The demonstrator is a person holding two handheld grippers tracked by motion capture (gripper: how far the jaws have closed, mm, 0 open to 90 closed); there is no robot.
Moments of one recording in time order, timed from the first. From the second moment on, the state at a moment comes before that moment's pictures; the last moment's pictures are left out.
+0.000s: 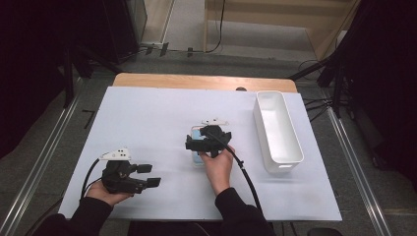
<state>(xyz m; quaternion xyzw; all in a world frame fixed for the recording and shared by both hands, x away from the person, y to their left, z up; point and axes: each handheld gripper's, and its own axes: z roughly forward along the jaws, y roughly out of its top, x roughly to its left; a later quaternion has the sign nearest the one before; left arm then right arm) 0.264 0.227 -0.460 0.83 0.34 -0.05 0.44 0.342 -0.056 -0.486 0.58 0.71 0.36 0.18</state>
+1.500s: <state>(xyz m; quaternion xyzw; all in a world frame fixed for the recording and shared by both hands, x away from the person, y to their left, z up) 0.265 0.226 -0.461 0.83 0.34 -0.05 0.44 0.330 -0.045 -0.519 0.58 0.73 0.30 0.22</state>
